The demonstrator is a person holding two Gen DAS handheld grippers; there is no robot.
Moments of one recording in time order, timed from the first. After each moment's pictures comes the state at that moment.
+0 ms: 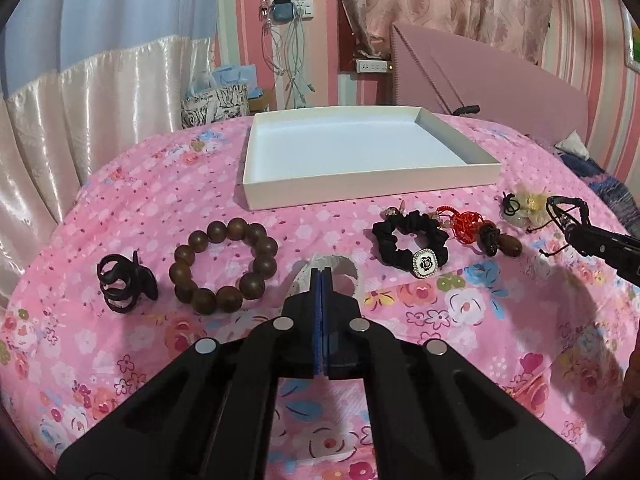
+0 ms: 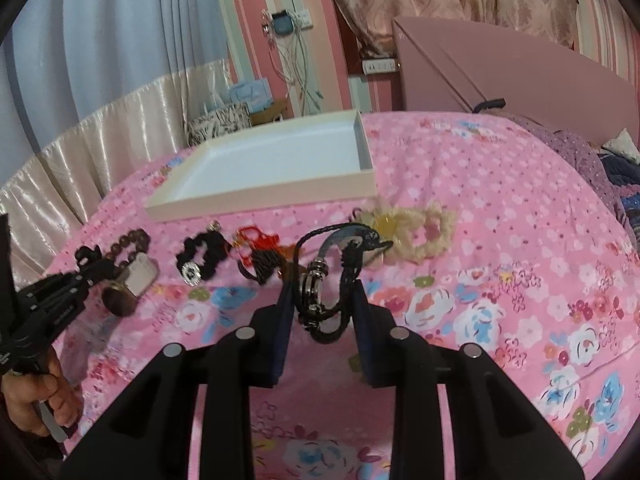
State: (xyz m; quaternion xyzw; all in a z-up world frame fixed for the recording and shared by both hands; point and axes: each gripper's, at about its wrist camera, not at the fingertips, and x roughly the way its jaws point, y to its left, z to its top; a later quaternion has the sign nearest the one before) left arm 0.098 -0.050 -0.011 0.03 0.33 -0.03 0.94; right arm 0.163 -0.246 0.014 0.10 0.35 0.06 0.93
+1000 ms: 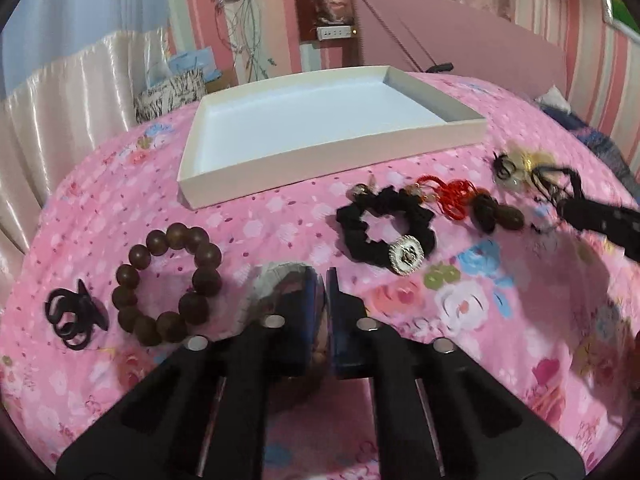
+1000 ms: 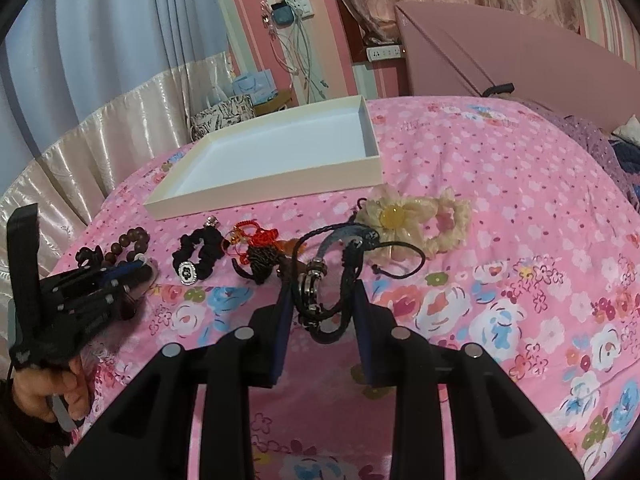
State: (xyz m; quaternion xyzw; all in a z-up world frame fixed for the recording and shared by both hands) left arm 0.144 -0.079 -0.036 0.07 0.39 -0.09 0.92; right arm 0.180 -0.246 -0.008 0.11 0.37 0.07 0.92
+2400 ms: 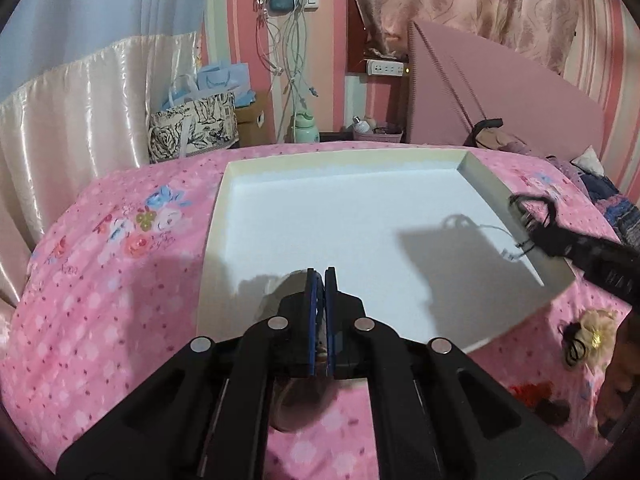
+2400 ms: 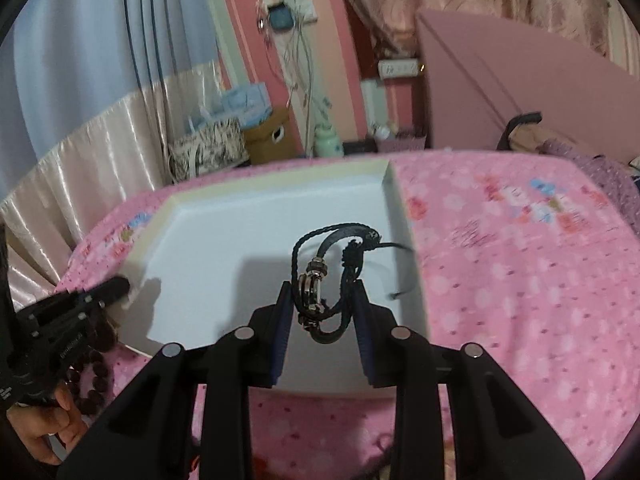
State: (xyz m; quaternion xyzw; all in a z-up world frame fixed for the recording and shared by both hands) left arm 0.287 -0.063 0.007 0.02 0.35 -0.03 0.94; right arm 0.367 -0.224 0.016 0.10 0.37 0.07 0.92
